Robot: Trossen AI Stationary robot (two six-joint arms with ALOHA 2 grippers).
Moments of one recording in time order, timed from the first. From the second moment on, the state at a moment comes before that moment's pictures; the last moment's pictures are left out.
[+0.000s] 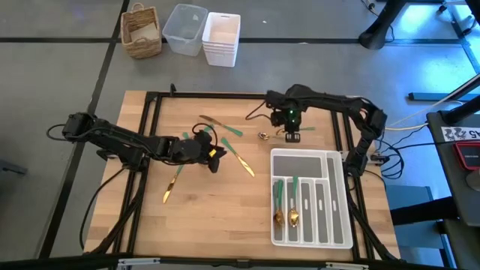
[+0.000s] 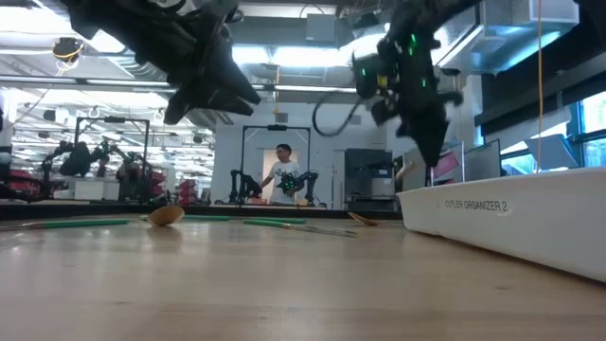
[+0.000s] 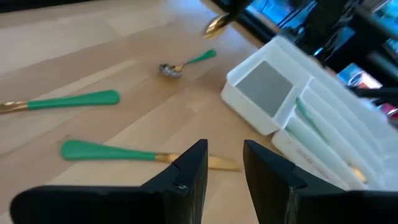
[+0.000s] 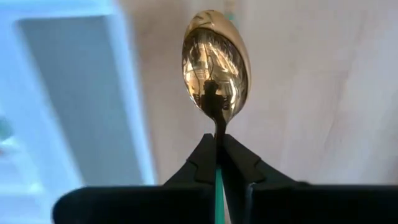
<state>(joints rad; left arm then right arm) -0.11 1.25 0.65 0.07 -0.43 -0.73 -0.46 1.79 1.45 -1.32 -0.04 -0.43</state>
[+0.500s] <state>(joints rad) -0.11 1.25 0.65 0.04 -0.43 -0.73 0.12 1.77 1.63 -1.57 -0.26 -0.19</state>
